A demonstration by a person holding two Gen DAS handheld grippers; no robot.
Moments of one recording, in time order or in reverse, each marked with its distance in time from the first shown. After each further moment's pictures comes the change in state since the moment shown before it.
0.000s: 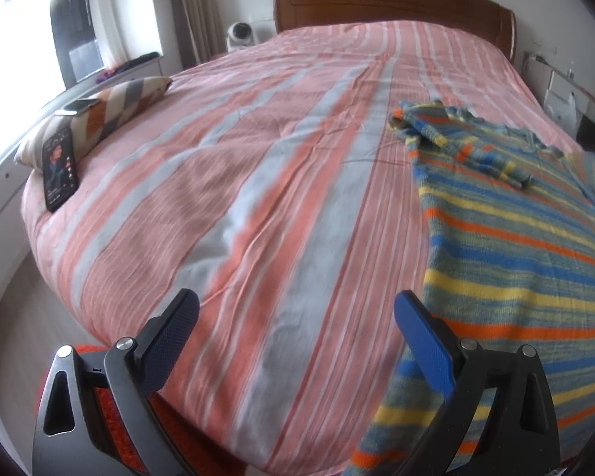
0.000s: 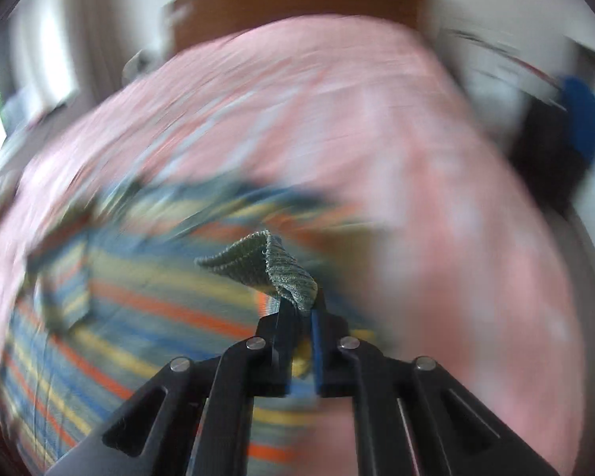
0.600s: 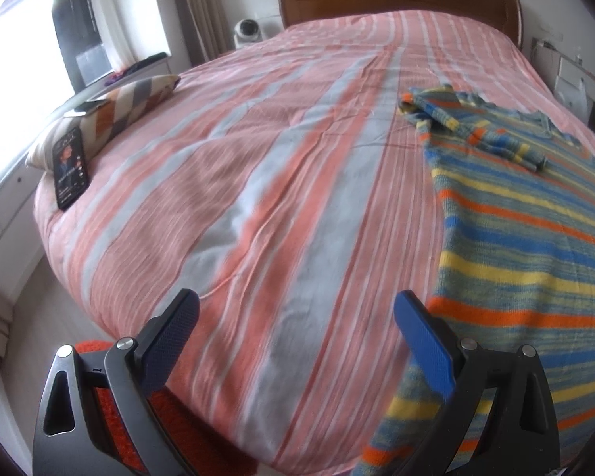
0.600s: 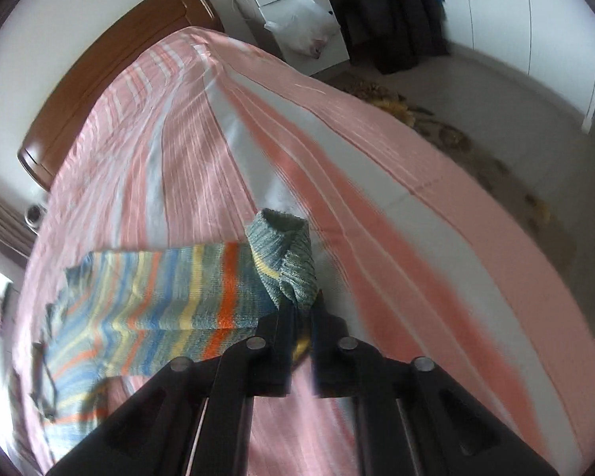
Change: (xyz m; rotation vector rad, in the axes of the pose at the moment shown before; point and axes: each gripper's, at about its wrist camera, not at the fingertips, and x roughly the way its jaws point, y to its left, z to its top) left arm 0.004 -0.003 -0.007 0.025 0.020 0.062; right arm -0.015 -0.210 -0.097 0.621 0.079 -0.059
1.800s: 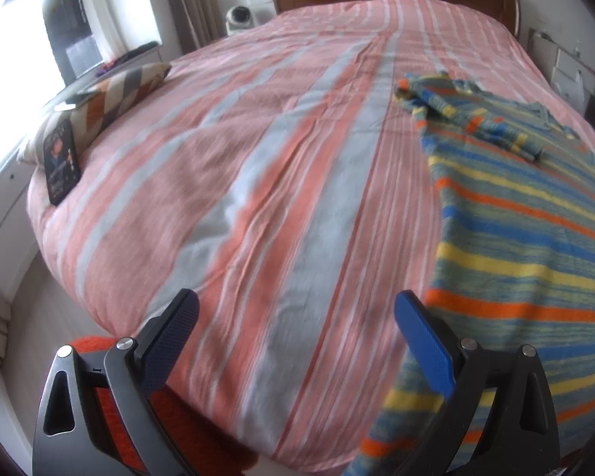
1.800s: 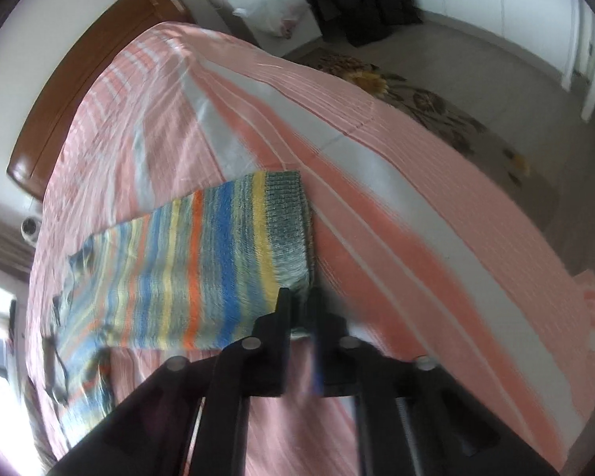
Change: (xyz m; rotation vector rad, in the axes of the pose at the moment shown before) left arm -0.005 0.000 0.006 0.023 0.044 -0.029; right arm -0.047 -0.028 -0.036 0.067 0.071 -0.047
